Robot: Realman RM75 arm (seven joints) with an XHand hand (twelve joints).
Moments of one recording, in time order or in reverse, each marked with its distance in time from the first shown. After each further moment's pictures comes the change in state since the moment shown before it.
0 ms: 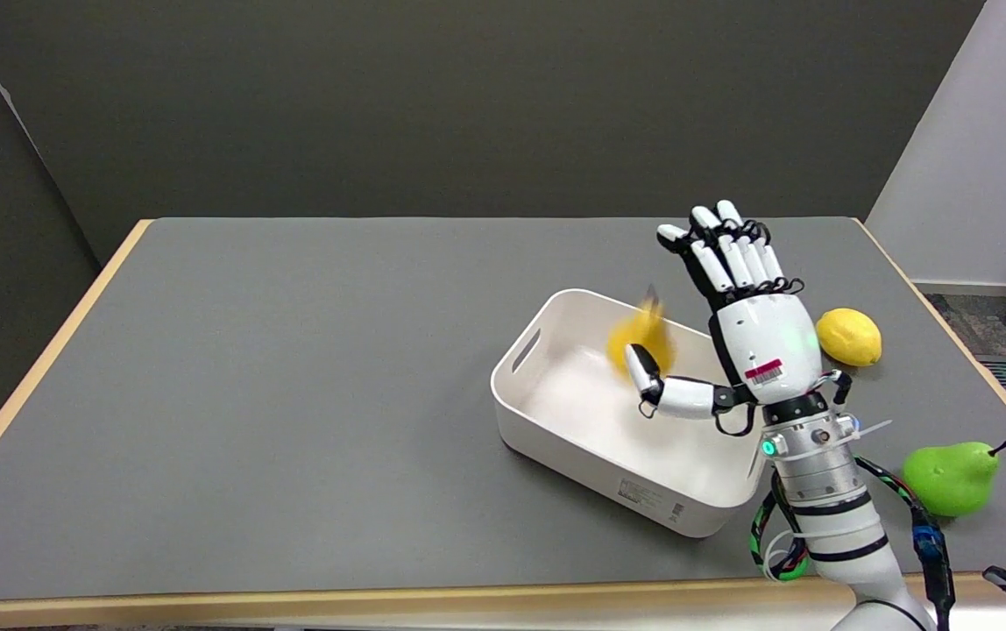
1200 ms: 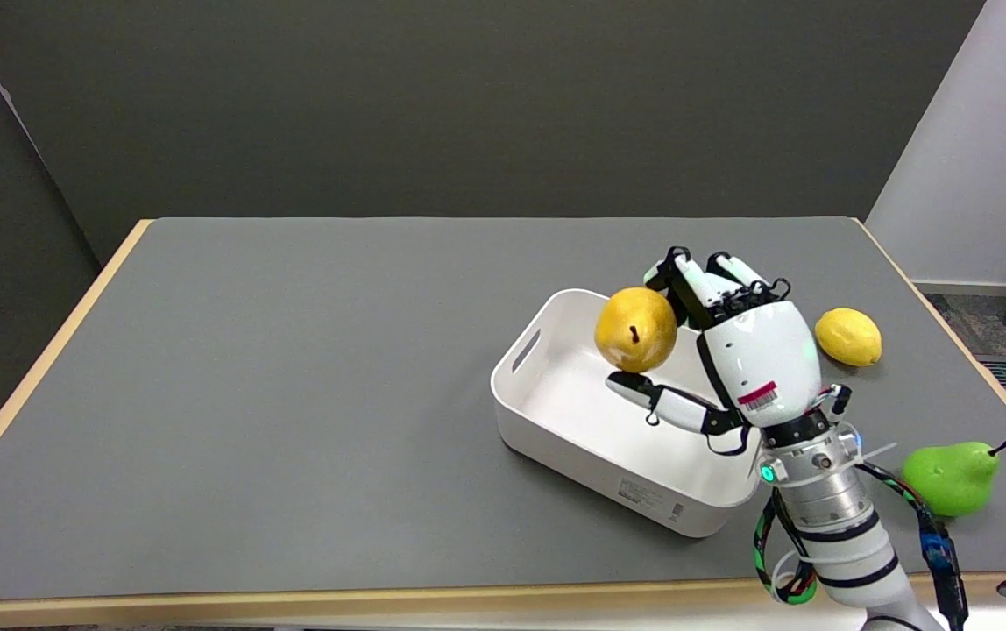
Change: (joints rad) arm -0.050 0.005 0.014 0.029 -0.161 0.038 -0.035
